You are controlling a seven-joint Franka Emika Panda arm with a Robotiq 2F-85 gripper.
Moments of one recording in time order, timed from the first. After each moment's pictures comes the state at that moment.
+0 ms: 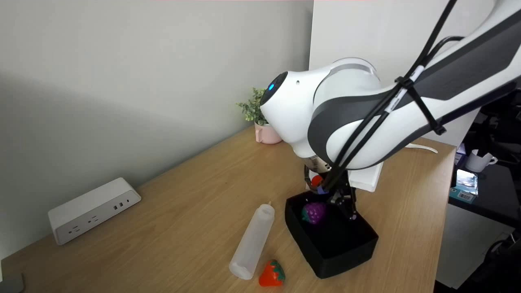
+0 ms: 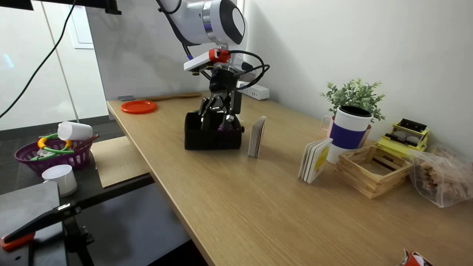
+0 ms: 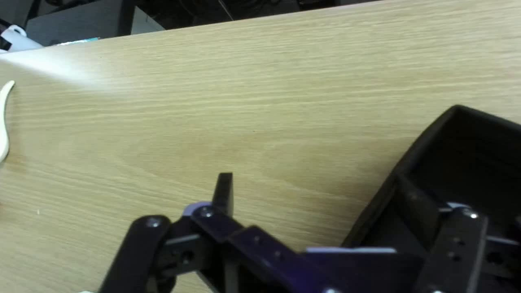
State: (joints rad) arm 0.34 0.71 -0.03 -1.55 -0.22 1.65 0.38
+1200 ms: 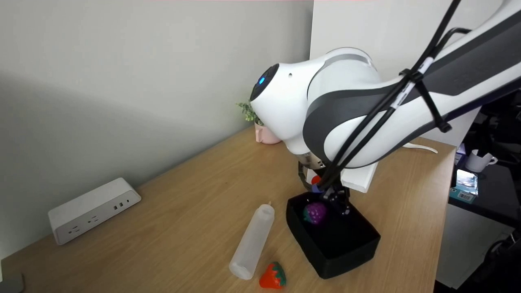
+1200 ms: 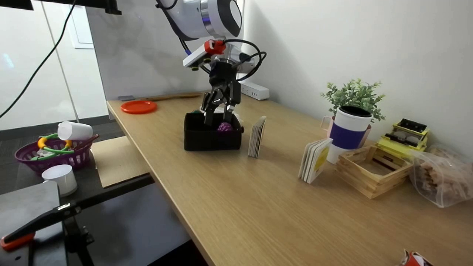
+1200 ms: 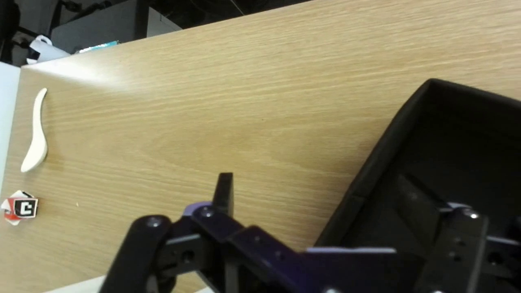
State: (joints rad) arm 0.35 0.71 -0.01 -1.50 -0.27 1.61 0.47
